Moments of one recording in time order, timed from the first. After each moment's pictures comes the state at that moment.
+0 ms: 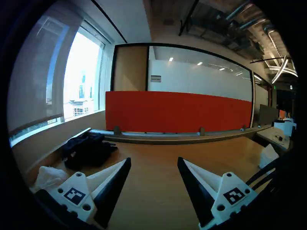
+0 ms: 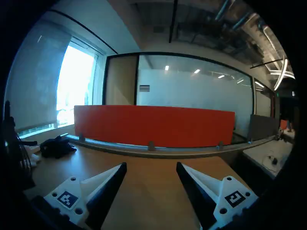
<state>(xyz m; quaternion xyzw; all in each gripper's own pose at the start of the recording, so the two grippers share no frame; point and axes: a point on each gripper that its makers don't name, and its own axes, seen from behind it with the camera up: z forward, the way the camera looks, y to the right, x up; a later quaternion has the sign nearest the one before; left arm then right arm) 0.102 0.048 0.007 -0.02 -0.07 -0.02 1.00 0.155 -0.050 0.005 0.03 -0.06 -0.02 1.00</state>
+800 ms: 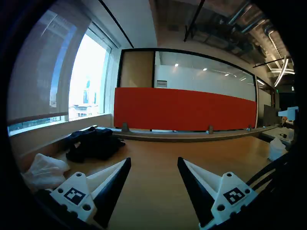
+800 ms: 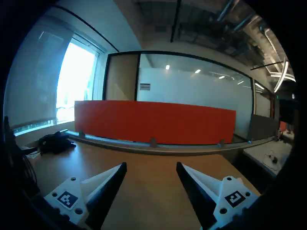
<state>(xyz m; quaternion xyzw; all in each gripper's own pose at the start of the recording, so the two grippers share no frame) 0.031 0.003 0.010 0.00 -0.03 -0.03 1.00 0.125 -0.070 0.008 0.03 -0.06 -0.03 1.00</state>
